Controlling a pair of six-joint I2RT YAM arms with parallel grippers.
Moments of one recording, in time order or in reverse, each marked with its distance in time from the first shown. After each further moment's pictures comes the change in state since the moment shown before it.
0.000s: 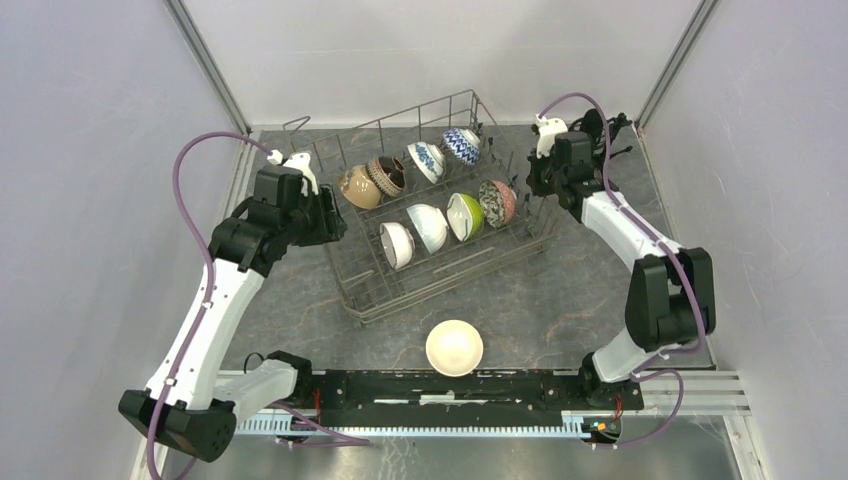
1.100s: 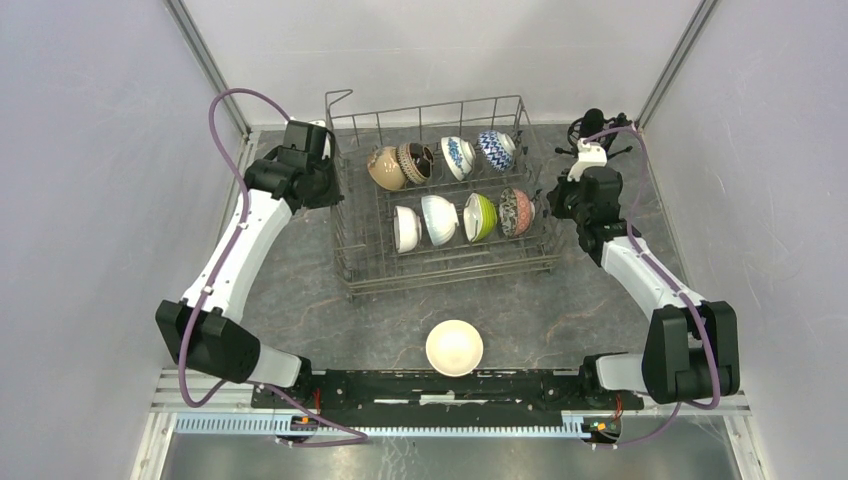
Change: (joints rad) left arm 0.026 0.391 0.250 -0.014 -0.117 0.009; right arm -0.079 -0.300 -0.388 0.243 0.035 0.215
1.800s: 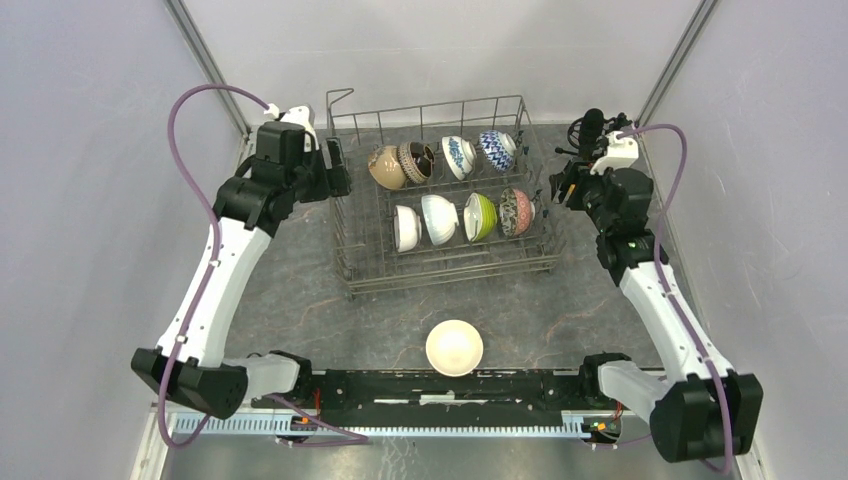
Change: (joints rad) left arm -0.019 -0.172 0.008 0.072 0.006 0.027; right arm -0.007 -0.265 0.034 -0.076 -0.013 0.041
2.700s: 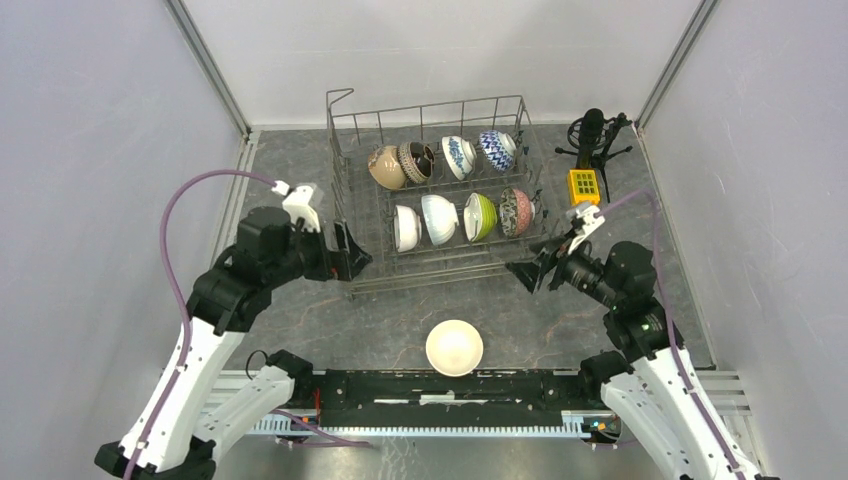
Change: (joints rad) left arm -0.141 -0.488 -0.411 -0.026 0.293 -0.061; right arm 0.214 -0.518 -0.272 -0.223 -0.451 0.032
